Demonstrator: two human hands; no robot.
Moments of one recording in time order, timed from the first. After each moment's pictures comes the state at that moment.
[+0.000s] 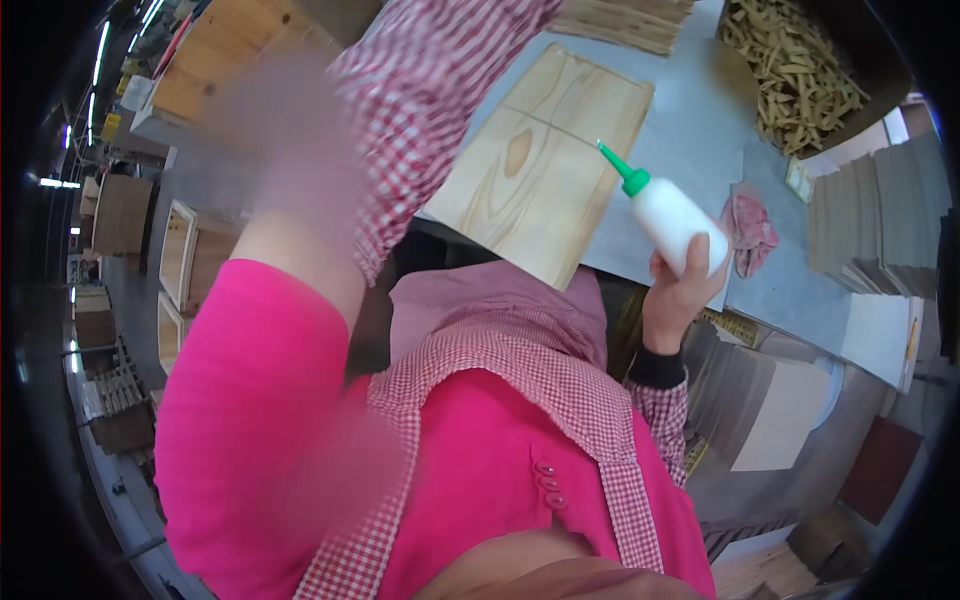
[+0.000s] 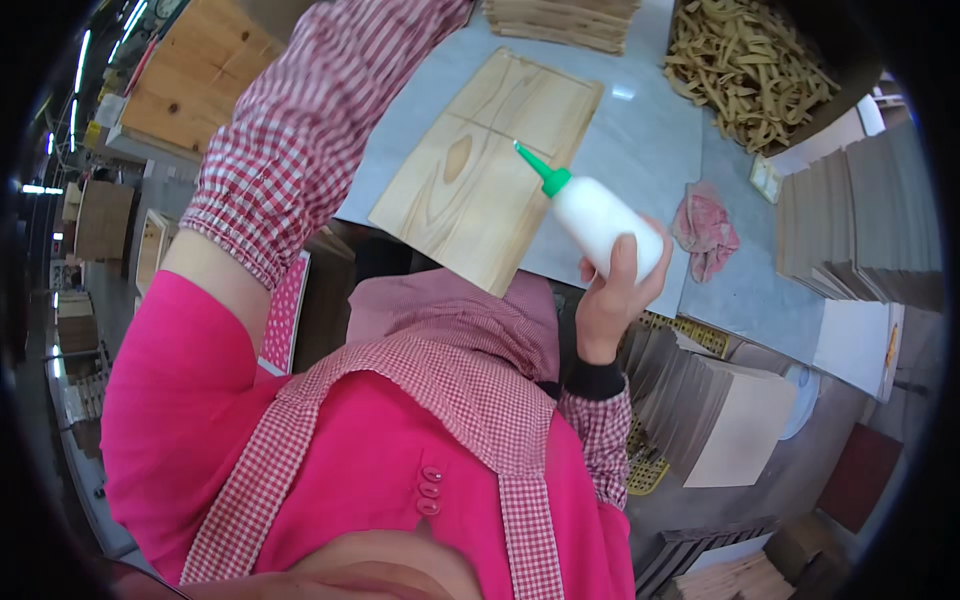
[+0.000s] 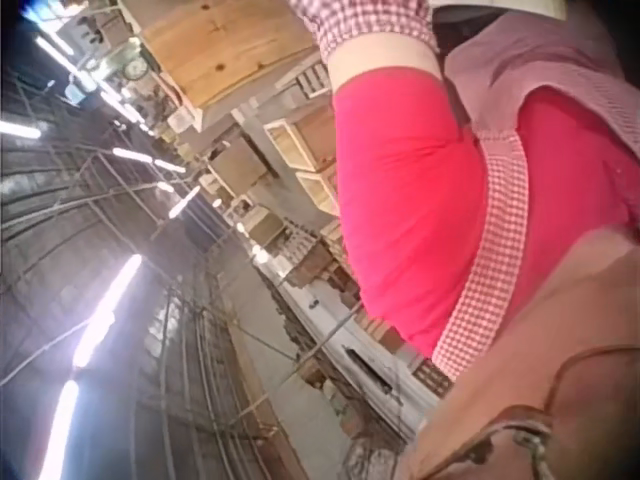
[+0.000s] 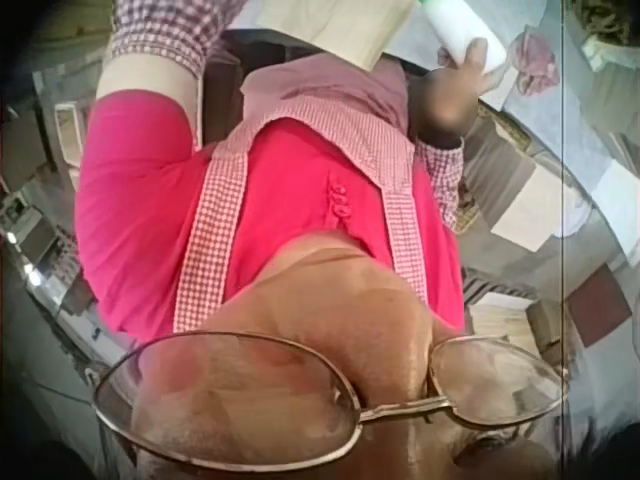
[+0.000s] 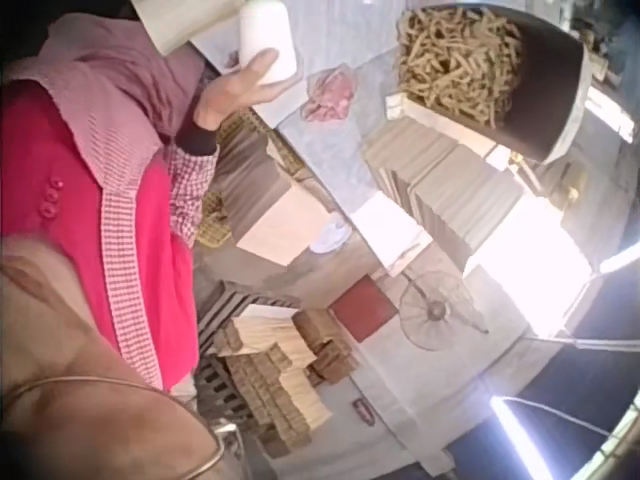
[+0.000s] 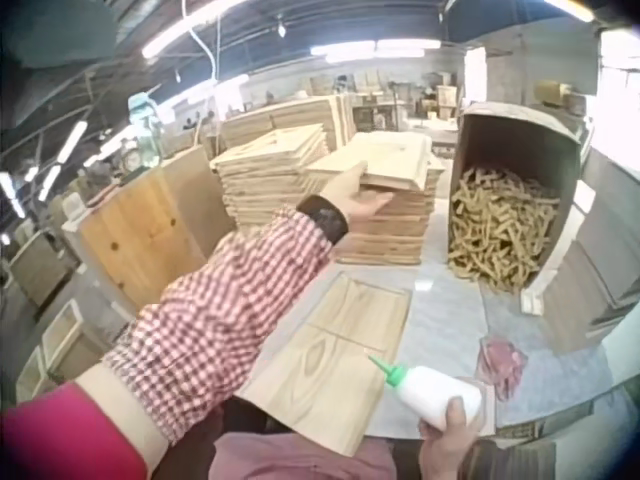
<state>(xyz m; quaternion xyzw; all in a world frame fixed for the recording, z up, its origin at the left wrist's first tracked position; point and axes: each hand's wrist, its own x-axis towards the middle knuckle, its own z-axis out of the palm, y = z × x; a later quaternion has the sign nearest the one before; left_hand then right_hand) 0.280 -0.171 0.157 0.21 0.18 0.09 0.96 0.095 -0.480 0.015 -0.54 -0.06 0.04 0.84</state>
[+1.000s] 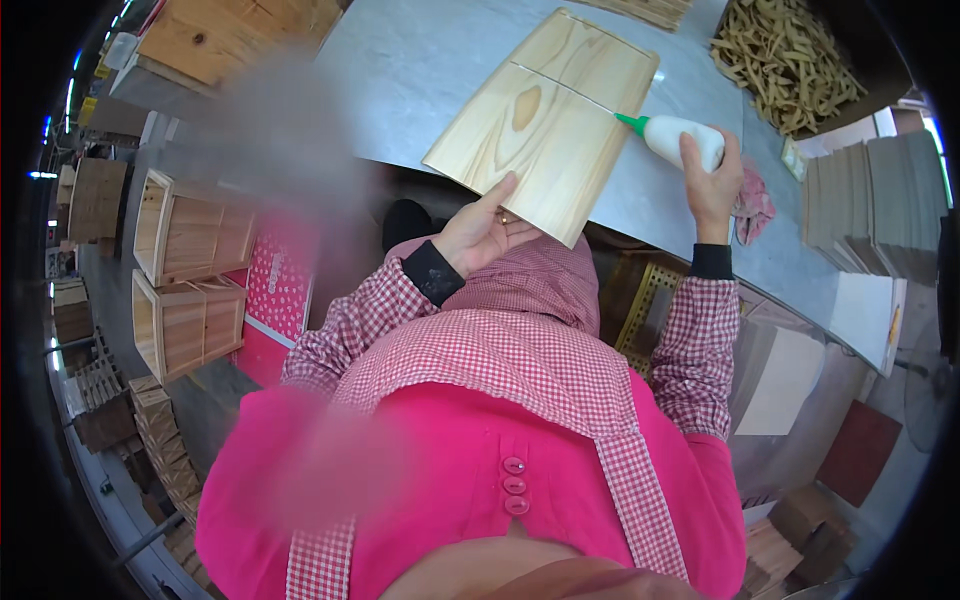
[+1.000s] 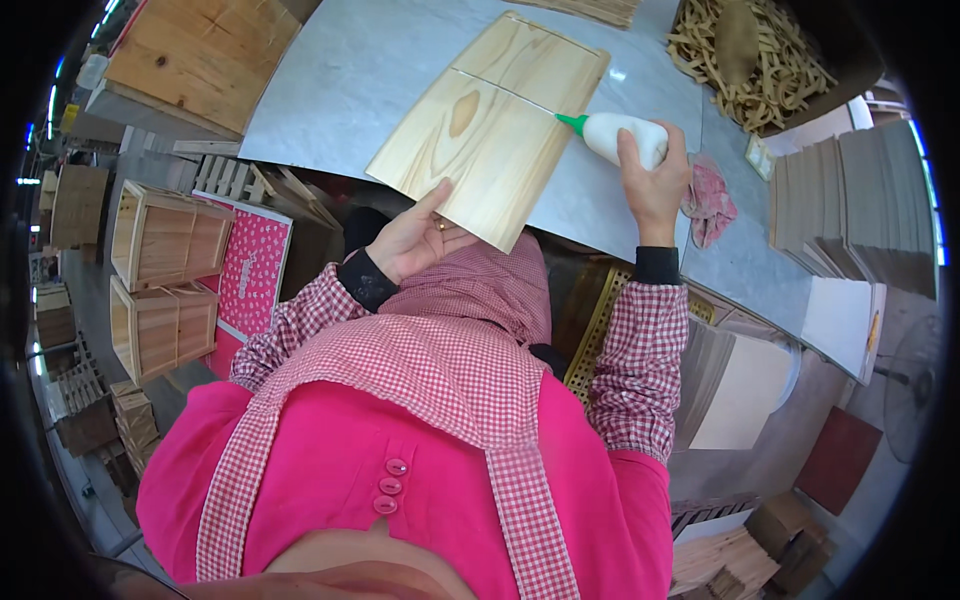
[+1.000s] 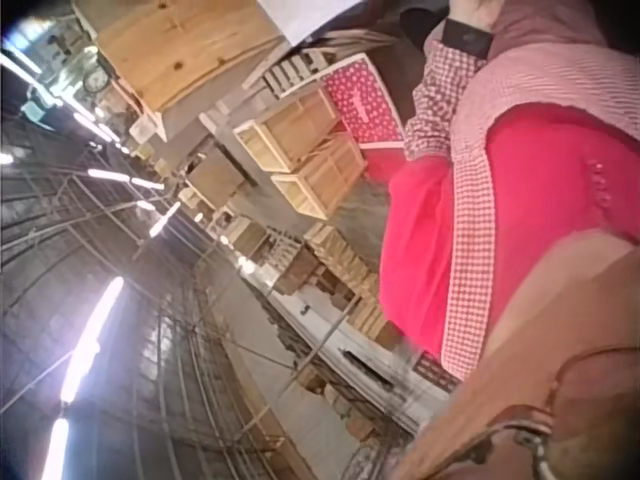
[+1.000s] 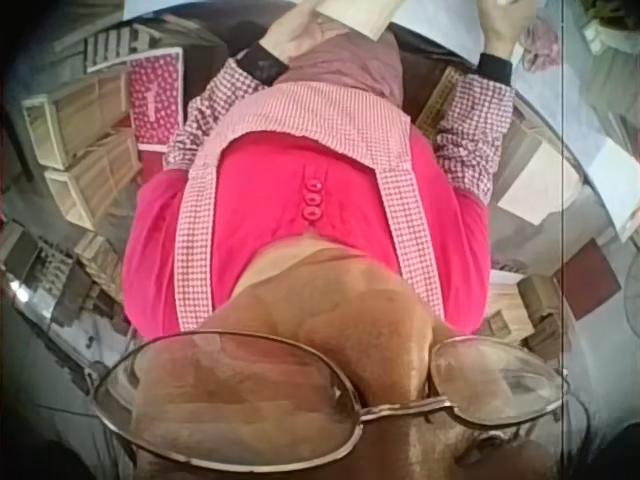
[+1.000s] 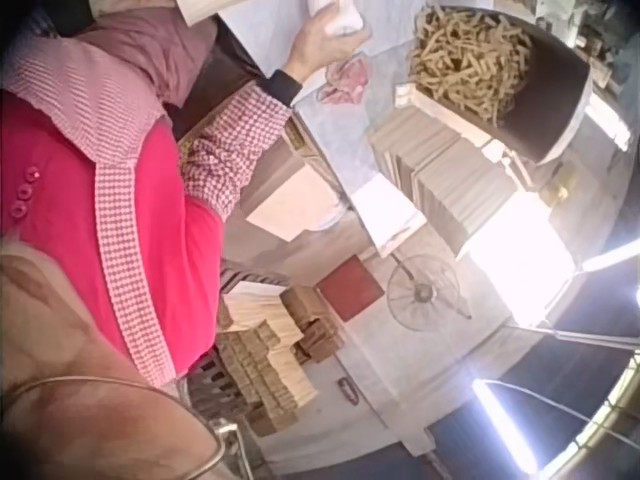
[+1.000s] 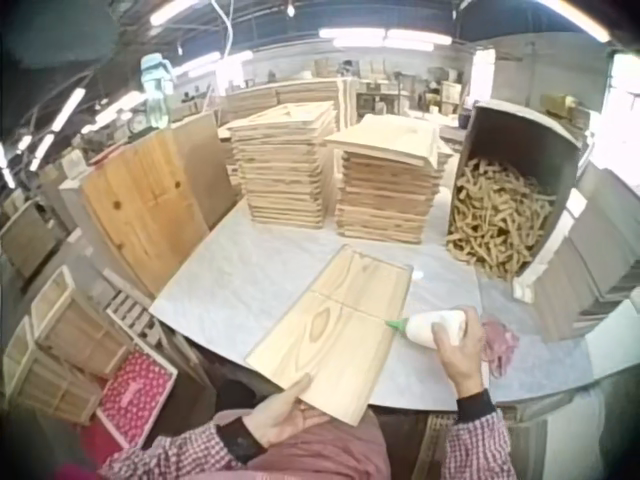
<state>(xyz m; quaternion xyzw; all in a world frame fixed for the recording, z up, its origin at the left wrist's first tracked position) -0.072 -0.298 -0.037 0.23 0.31 0.02 0.92 0.182 -0.476 -0.011 -0.79 -0.31 -0.15 0.51</state>
